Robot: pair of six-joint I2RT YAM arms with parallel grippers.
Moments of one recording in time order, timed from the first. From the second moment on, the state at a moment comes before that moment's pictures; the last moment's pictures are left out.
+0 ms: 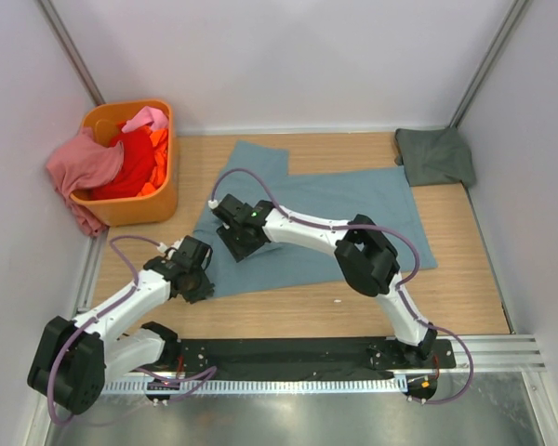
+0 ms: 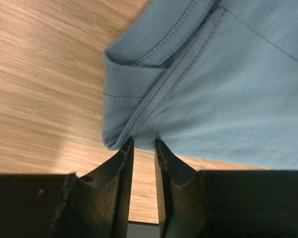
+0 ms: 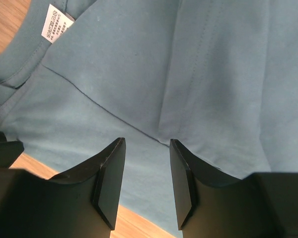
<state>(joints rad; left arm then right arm) -0.44 1.06 0.49 -0.67 -0.14 -0.94 1.00 2.20 1.80 -0.68 0.05 0.31</state>
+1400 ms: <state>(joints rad) -0.44 1.04 0.48 -0.67 -0.17 -0.95 1.00 2.26 1.89 -0.75 0.21 0.24</state>
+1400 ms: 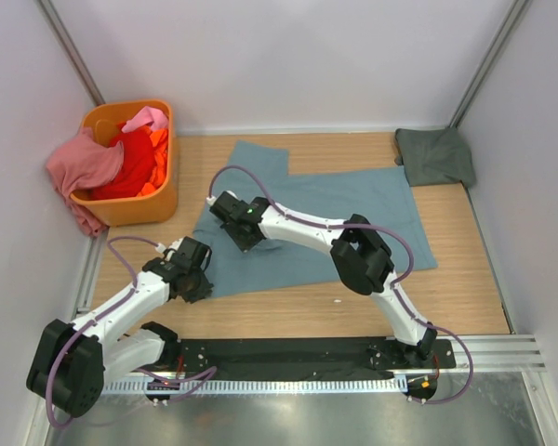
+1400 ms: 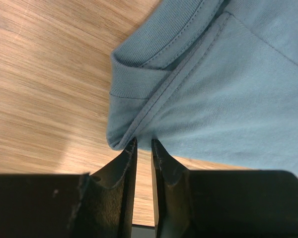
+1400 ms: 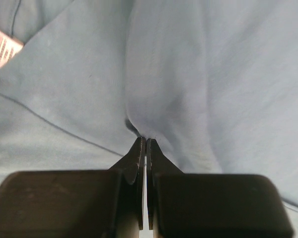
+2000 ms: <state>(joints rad) -0.44 1.04 0.48 -0.67 -0.17 -0.95 0.77 2.26 1.98 -0.77 0.25 0.15</state>
